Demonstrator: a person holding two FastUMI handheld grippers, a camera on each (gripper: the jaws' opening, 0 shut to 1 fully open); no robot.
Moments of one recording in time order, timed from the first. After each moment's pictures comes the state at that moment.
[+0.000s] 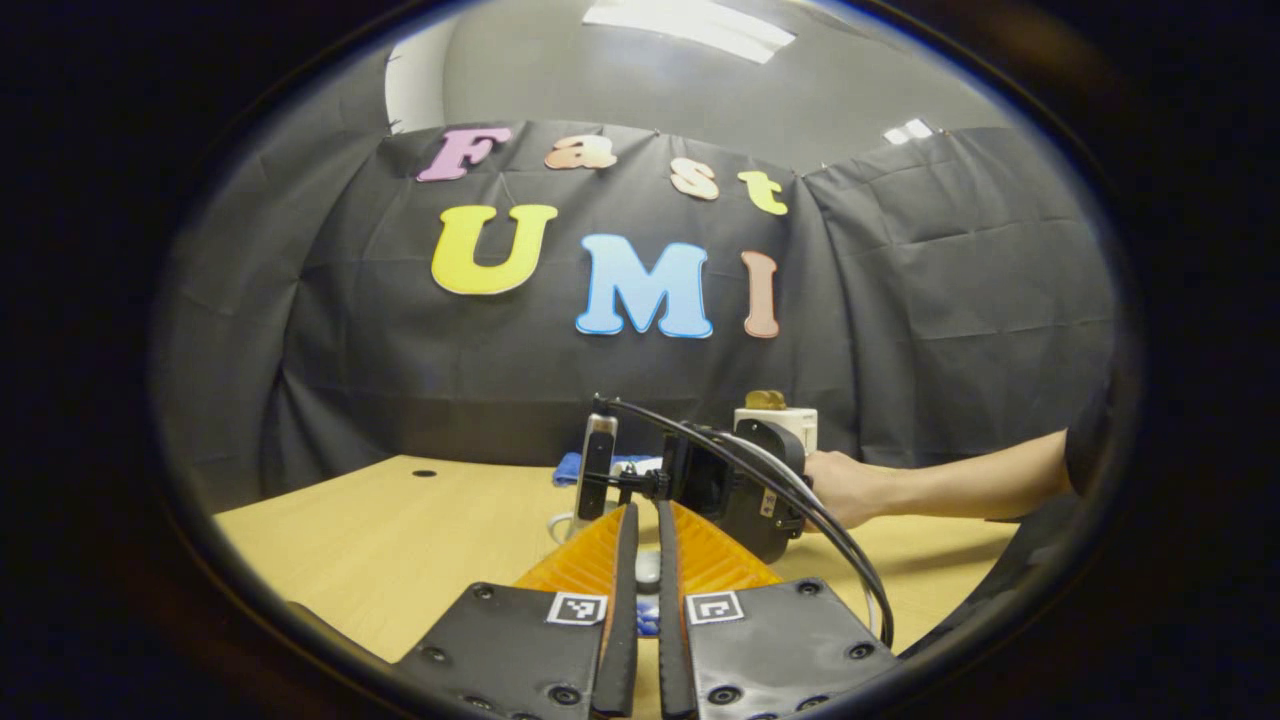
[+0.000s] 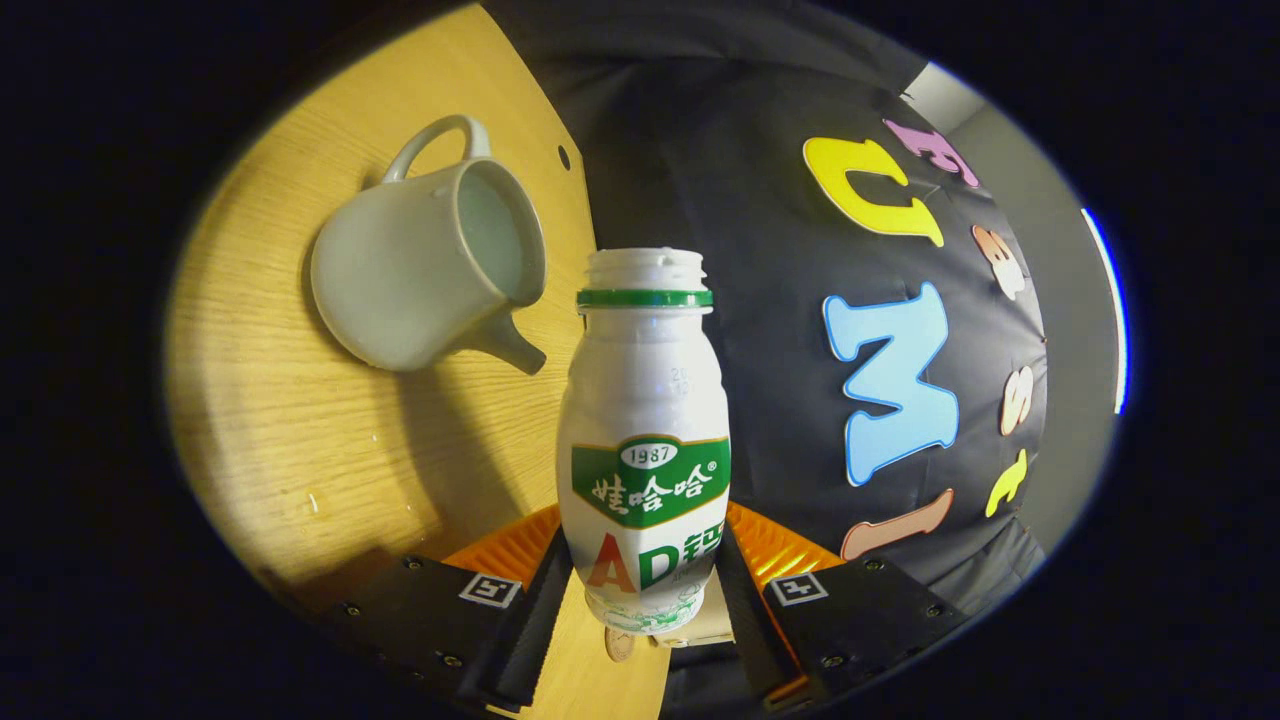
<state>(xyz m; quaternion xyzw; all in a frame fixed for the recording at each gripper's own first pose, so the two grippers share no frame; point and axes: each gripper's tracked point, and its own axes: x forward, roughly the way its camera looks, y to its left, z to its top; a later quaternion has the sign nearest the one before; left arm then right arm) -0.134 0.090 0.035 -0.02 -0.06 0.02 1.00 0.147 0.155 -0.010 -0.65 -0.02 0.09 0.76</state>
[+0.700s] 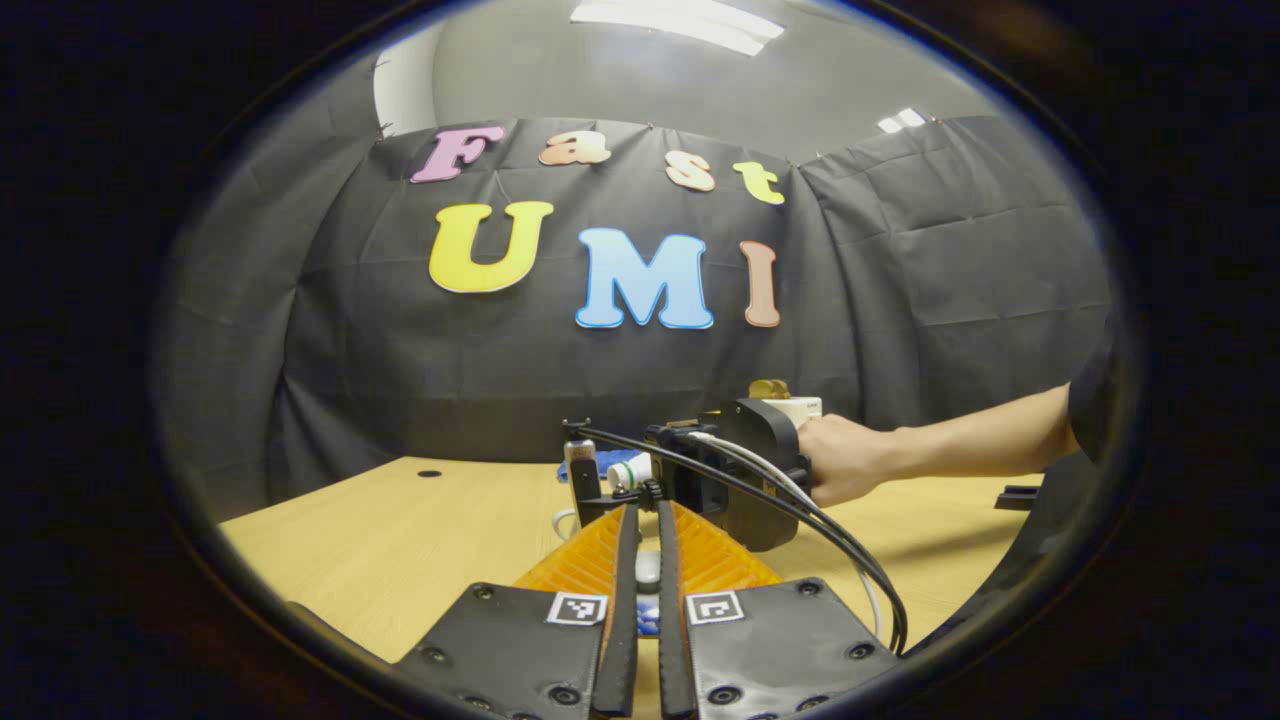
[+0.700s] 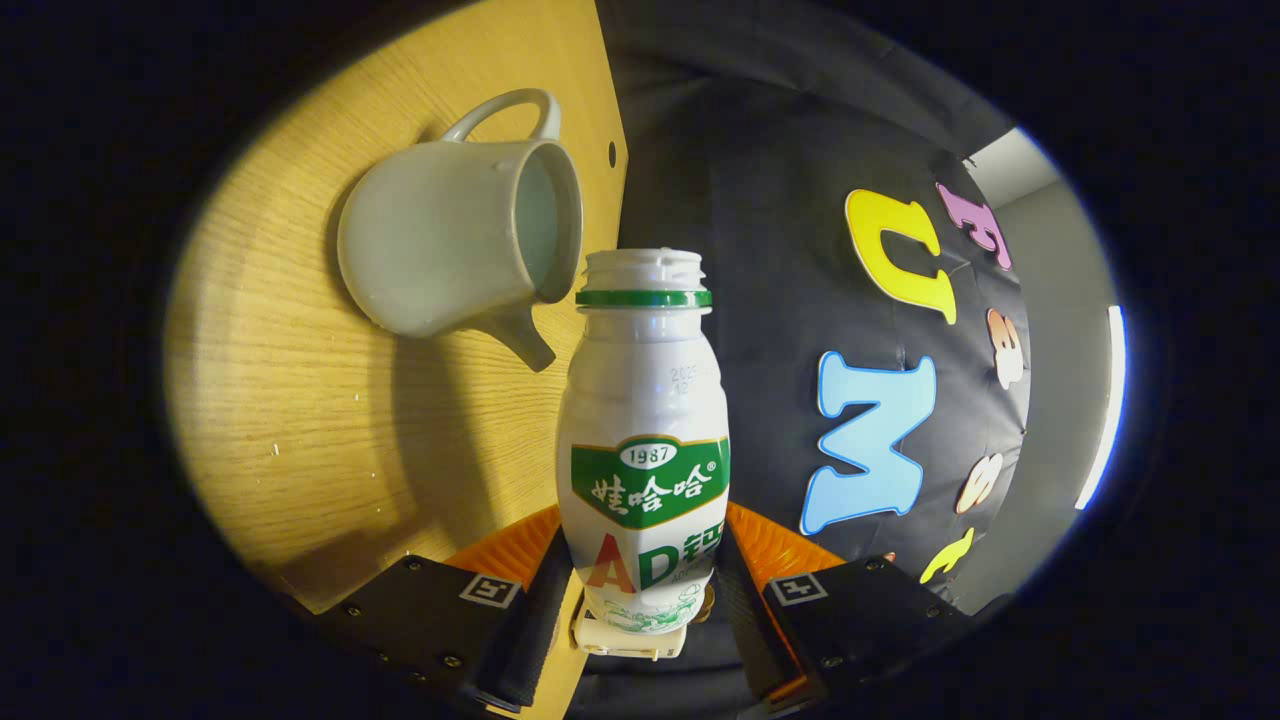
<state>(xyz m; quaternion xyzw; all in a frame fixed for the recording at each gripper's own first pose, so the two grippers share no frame) -0.127 0.090 0.023 -0.01 -0.04 0.03 1.00 0.146 0.163 0.006 -0.74 -0.06 0.08 0.67</state>
